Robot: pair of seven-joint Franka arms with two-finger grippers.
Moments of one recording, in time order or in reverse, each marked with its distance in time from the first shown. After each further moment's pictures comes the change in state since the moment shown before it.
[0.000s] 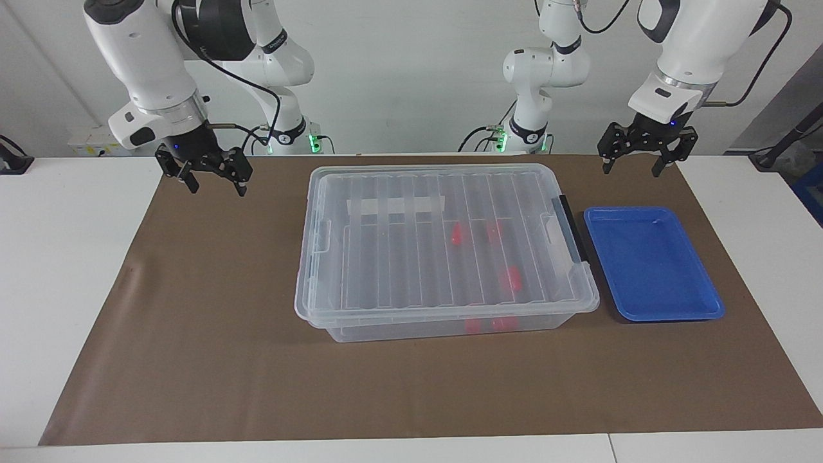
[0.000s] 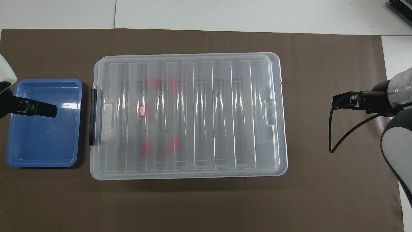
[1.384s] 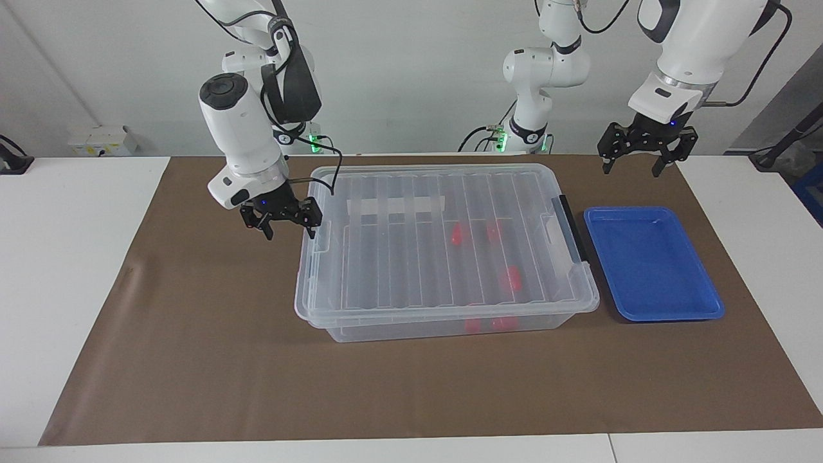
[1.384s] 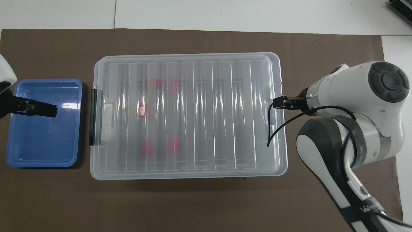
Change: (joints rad) left arm 0.000 0.000 0.000 0.000 0.000 0.000 0.000; right arm 0.166 0.107 0.009 -0.151 0.047 0.297 0.089
